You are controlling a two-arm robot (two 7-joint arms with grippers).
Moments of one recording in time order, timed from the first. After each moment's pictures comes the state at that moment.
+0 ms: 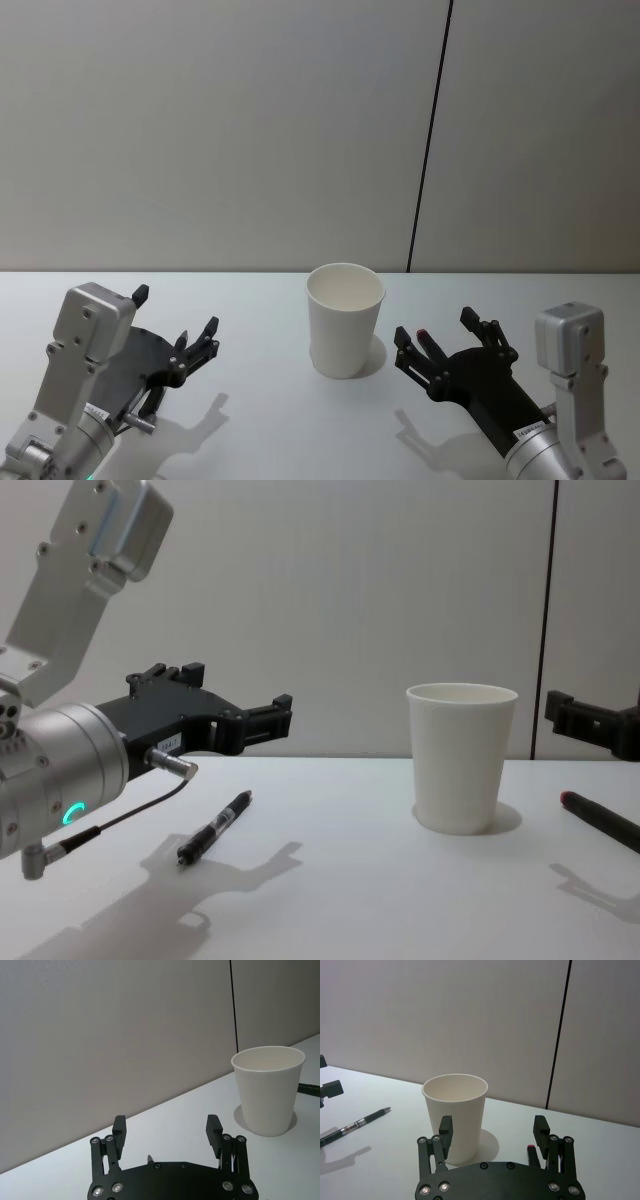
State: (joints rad) left arm -0.24 0.38 0.45 -1.63 -0.20 0.01 -0.01; right arm -0.01 0.34 -0.23 -1.77 0.29 0.03 0.07
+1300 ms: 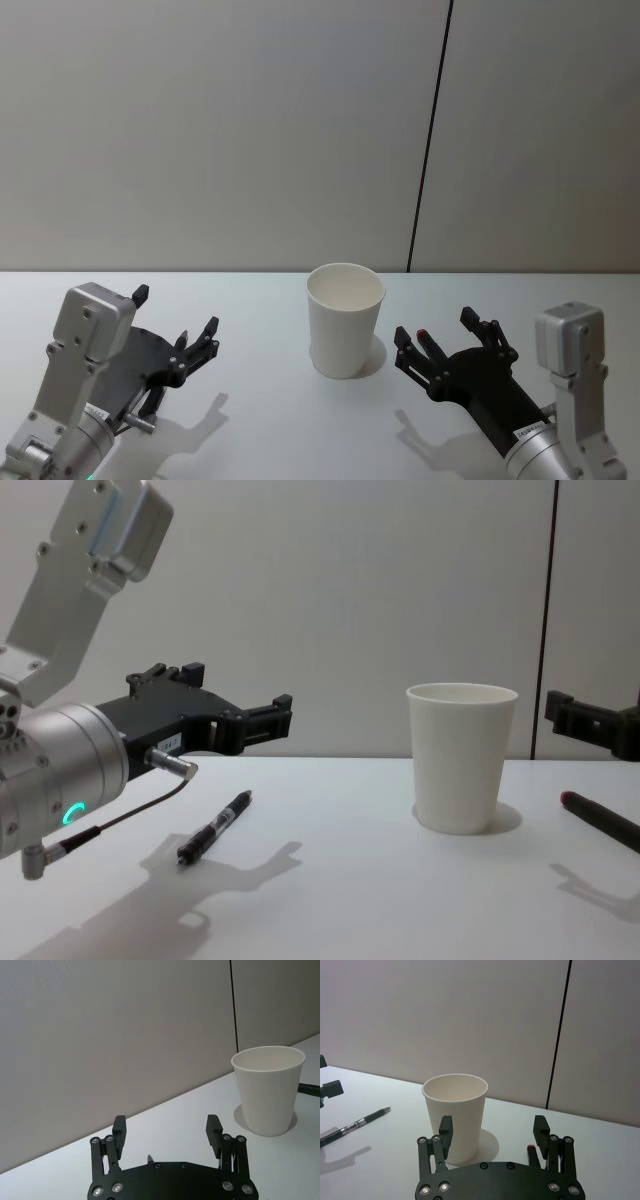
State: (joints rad) left arm -0.24 0.38 0.45 -1.63 -0.20 0.01 -0.01; right arm -0.01 0.34 -0.23 -1.77 0.29 0.03 0.07
